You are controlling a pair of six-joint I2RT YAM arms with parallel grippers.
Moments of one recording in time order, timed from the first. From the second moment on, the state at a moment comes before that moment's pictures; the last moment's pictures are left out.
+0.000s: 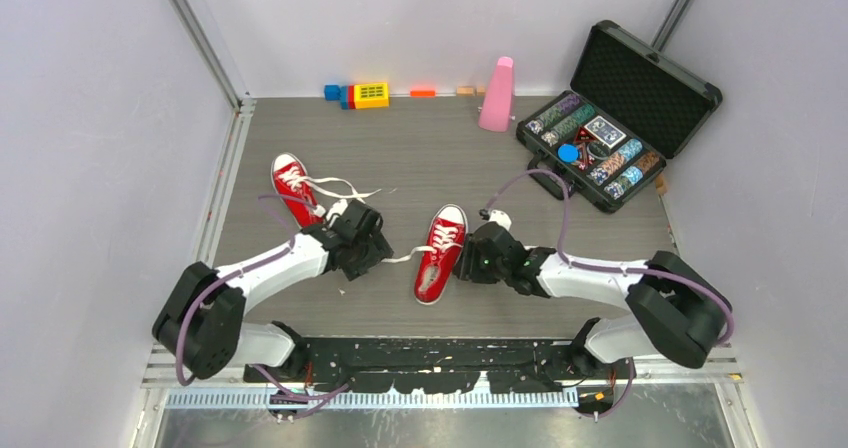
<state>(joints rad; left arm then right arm) -0.62 1.30 0.67 -0.44 -0.16 -1.13 0.81 1.33 0.50 -0.01 0.10 0.85</state>
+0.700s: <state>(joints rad) -0.58 1.53 0.85 -0.50 -0.28 -1.11 0.87 1.23 0.51 -0.17 0.27 0.85</state>
